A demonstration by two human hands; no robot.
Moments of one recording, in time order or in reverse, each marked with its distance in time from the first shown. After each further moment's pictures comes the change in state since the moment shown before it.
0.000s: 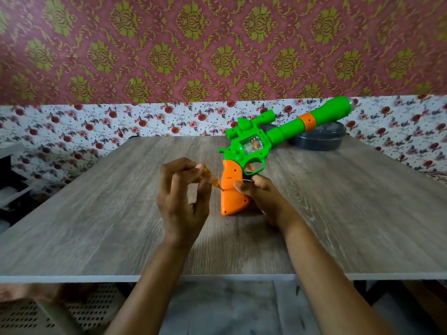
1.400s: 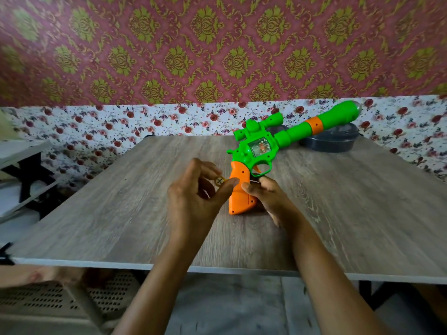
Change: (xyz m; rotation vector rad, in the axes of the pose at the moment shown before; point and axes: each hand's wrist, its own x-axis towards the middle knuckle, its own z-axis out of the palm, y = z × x) left_hand 0.026 0.040 -0.018 -0.060 -0.226 -0.417; right_hand 0.001 0.007 -0.002 0.051 -0.046 -0.019
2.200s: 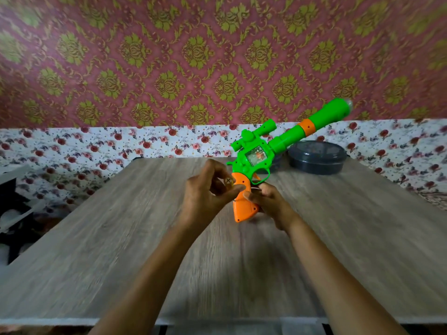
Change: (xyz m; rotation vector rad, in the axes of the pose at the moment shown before) left_hand 0.062 -0.047 0.039 -0.125 -0.210 0.058; right_hand 0.046 -0.025 -0.022 -0.089 0.012 -0.015
